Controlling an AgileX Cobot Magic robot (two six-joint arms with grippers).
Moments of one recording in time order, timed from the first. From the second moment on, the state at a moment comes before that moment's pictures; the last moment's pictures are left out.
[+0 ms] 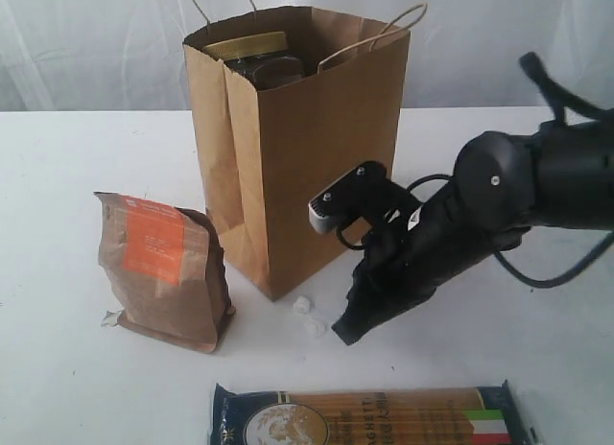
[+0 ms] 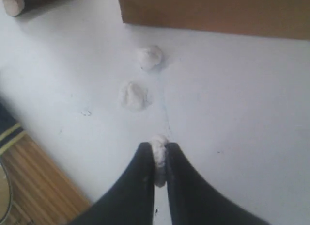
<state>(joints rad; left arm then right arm) -0.53 0.01 0.02 -0.10 0.31 0.06 0.56 1.62 -0.91 0.34 0.48 -0.60</state>
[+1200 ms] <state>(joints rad) -0.53 0.01 0.02 -0.10 0.31 0.06 0.55 1.34 -1.23 0.22 0.20 -0.63</state>
